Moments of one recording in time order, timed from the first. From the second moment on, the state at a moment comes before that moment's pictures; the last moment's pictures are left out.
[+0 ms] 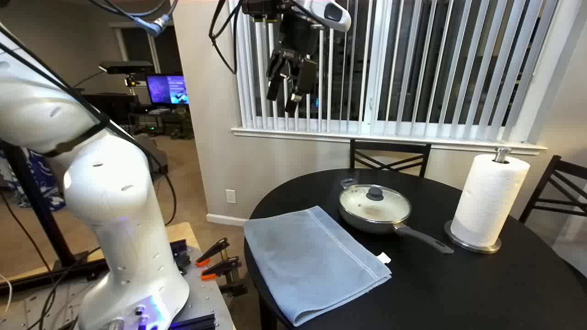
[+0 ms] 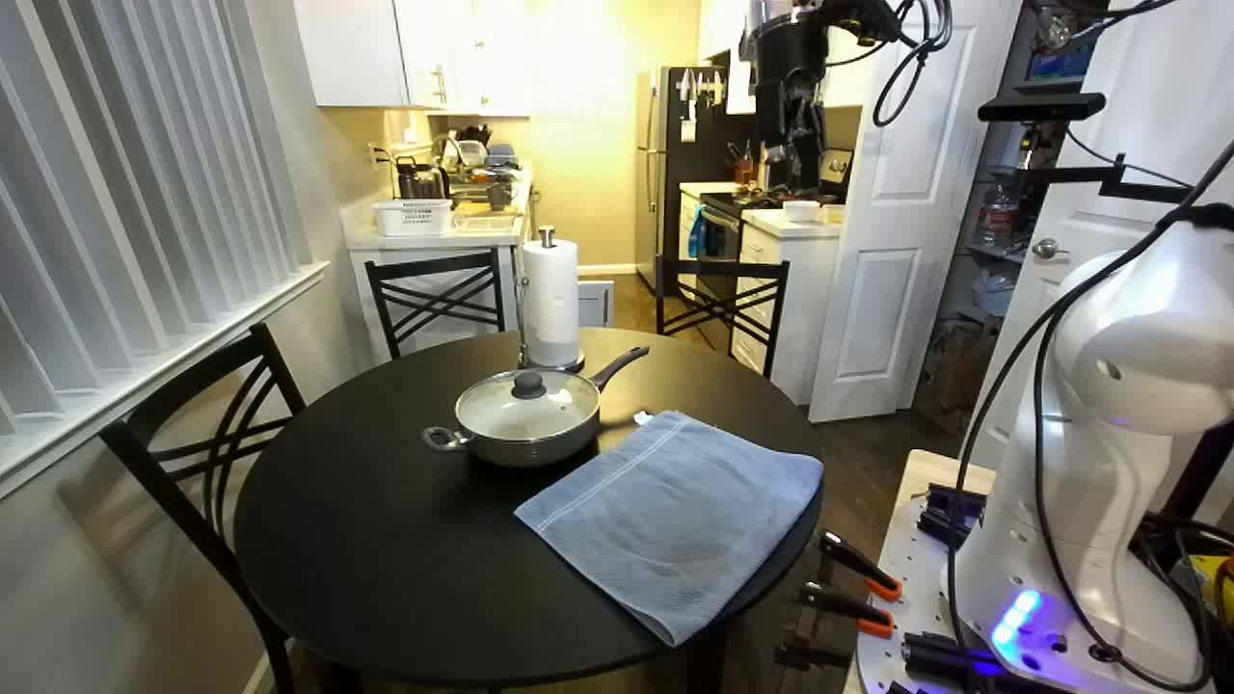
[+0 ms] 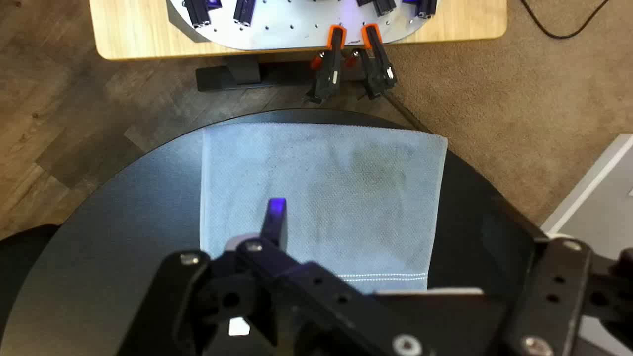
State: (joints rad) arm -0.03 -0.51 -0.16 -2.14 0.02 1.37 -0.07
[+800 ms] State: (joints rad) arm -0.01 -0.47 -0.11 -2.10 0.03 1.43 -0.07
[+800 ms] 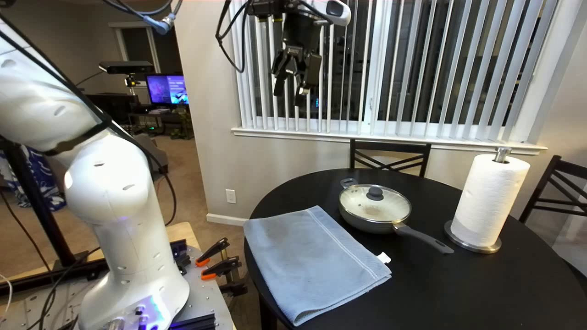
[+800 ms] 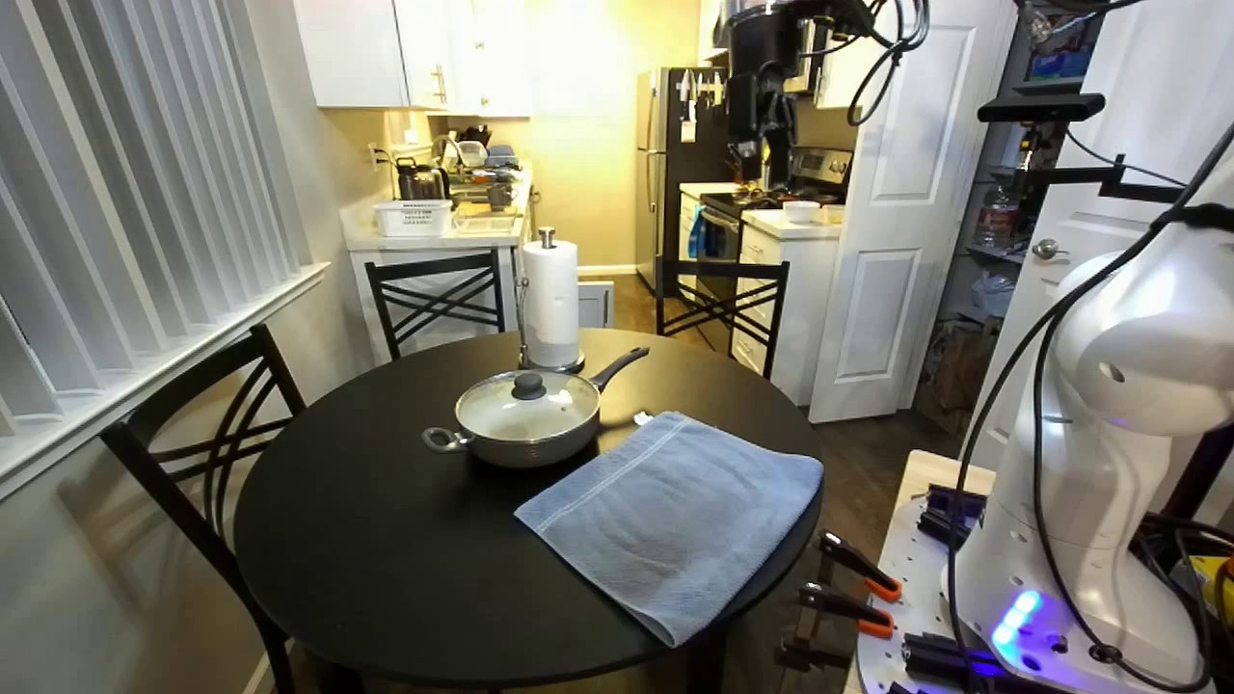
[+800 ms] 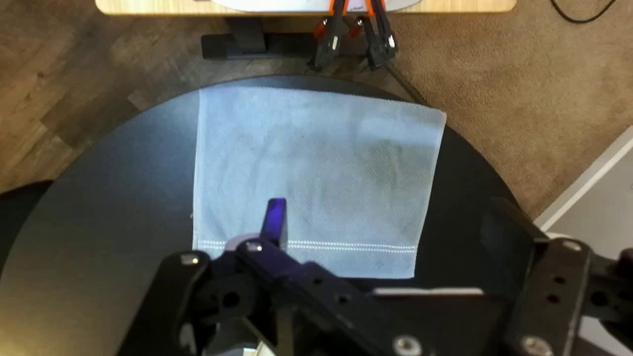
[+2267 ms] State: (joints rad) arm -0.01 0.16 -0.04 -1.74 0.03 1.76 -0.02
